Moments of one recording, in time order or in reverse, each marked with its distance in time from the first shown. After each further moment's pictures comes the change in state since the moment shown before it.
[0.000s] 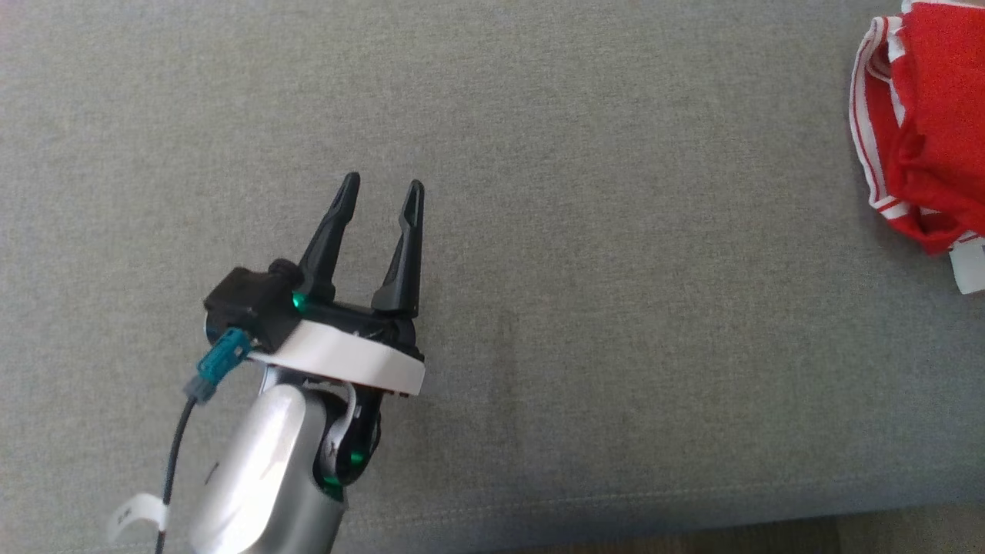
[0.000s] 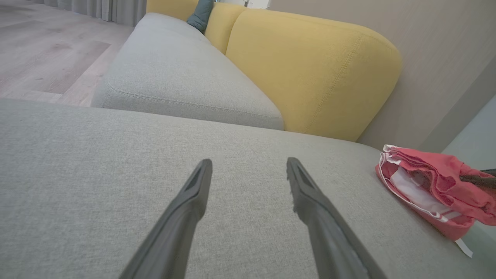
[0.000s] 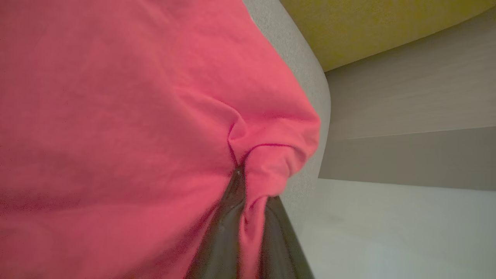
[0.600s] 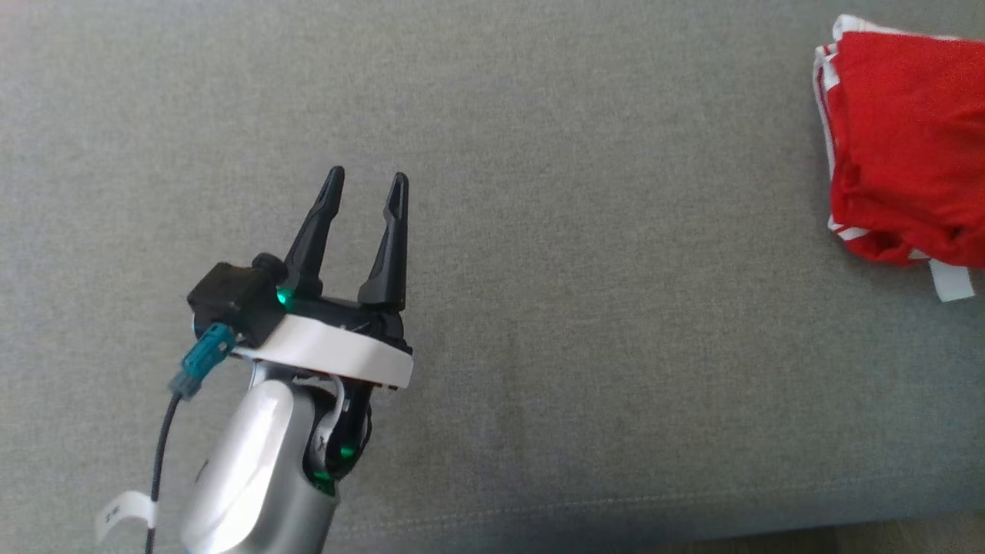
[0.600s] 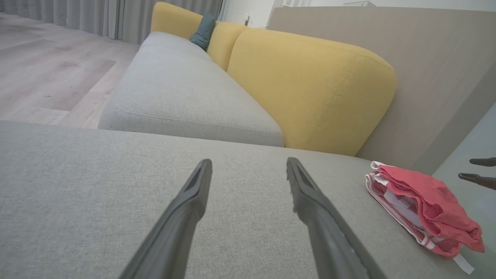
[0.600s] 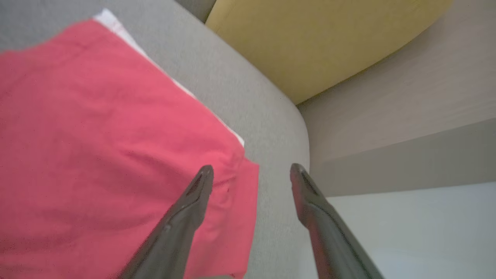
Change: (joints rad) left arm -0.009 0.000 0.030 0.010 -0.009 -0.008 0.000; right arm 0.060 0.078 -0.218 -0.073 -0.035 0.000 0.025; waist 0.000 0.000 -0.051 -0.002
